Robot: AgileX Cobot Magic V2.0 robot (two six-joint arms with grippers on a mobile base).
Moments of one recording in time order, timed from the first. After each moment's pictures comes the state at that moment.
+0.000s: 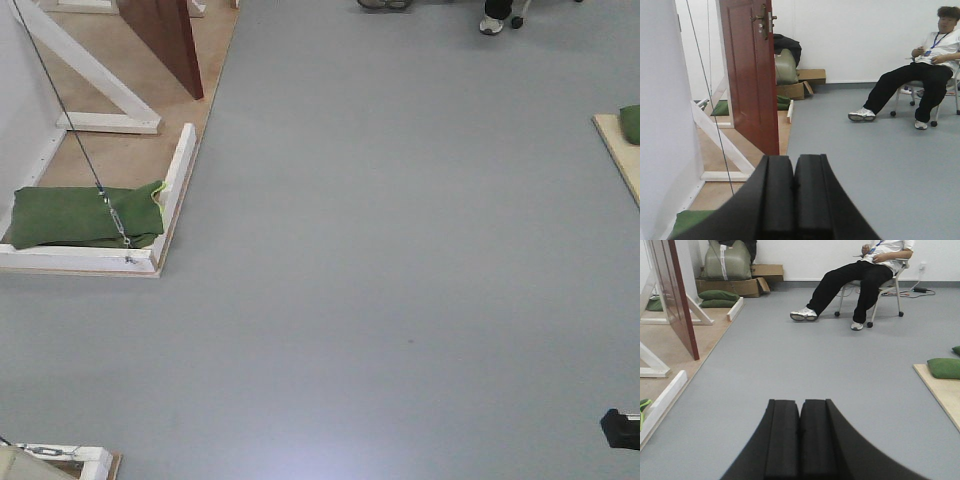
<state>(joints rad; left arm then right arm) 0.01 -0.01 0.03 -0.06 0.05 0.02 -0.03 -0.01 0.03 0.04 0.23 -0.05</state>
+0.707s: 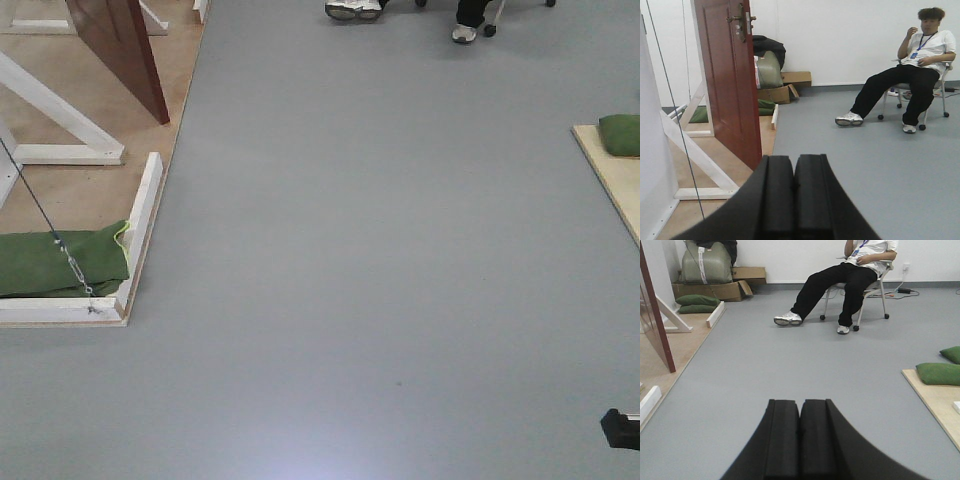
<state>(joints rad) 0.01 -0.01 0.03 -0.06 0.05 0.02 -0.03 -0.01 0.03 0.04 0.23 -0.05</state>
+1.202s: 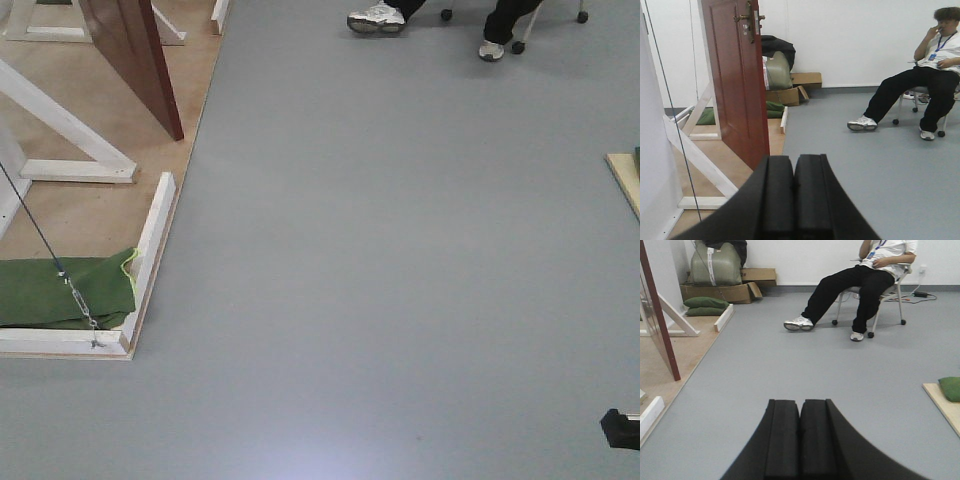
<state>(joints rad) 0.01 -0.01 0.03 -0.06 0.05 0.02 -0.03 -0.01 0.03 0.04 0.23 -0.05</state>
